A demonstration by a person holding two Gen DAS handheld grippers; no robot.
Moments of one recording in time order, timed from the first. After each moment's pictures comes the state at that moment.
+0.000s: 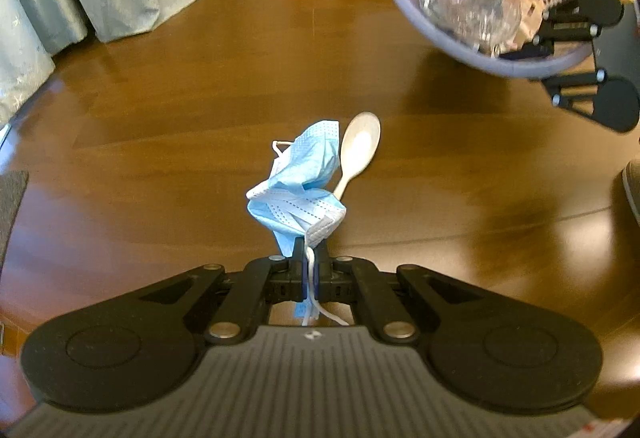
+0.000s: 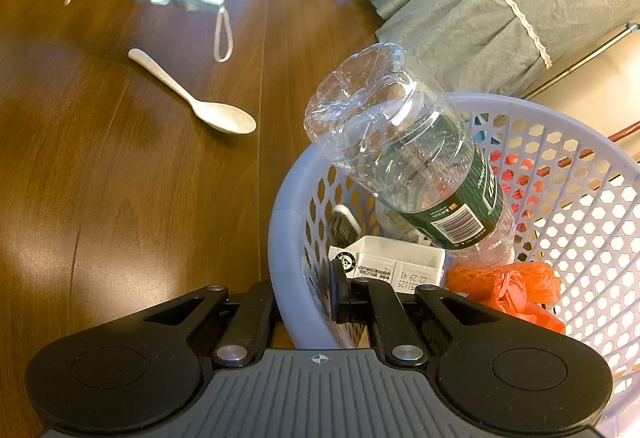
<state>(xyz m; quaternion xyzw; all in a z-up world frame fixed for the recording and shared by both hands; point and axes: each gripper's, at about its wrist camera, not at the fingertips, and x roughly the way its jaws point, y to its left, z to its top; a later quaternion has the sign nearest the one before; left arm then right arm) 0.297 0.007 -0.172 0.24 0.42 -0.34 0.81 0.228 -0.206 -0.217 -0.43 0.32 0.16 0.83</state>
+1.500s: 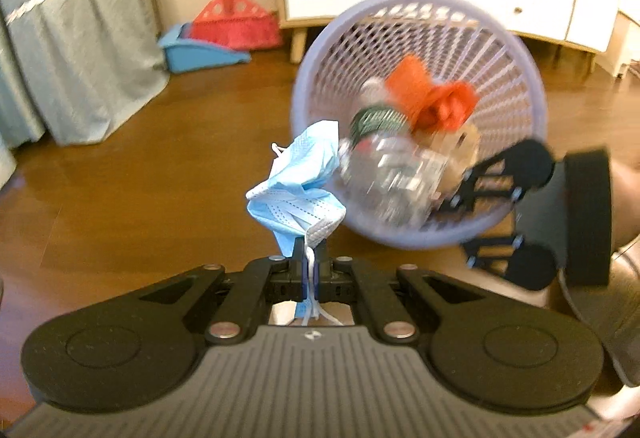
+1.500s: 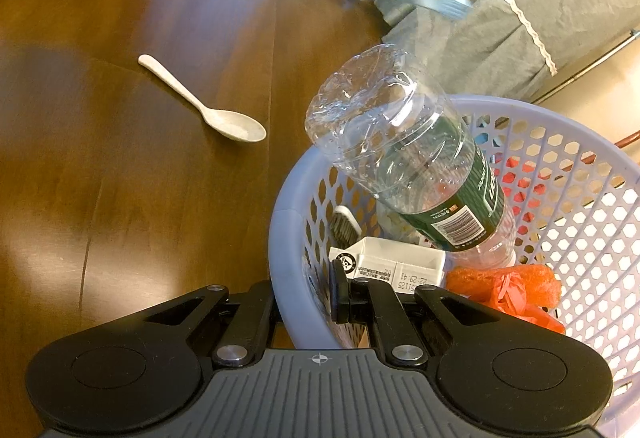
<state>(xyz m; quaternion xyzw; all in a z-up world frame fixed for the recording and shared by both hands) 0.304 -0.075 -0.087 0.20 0.33 -0.43 0.81 0.224 -0.201 -0.220 -0.43 0.32 0.17 0.82</state>
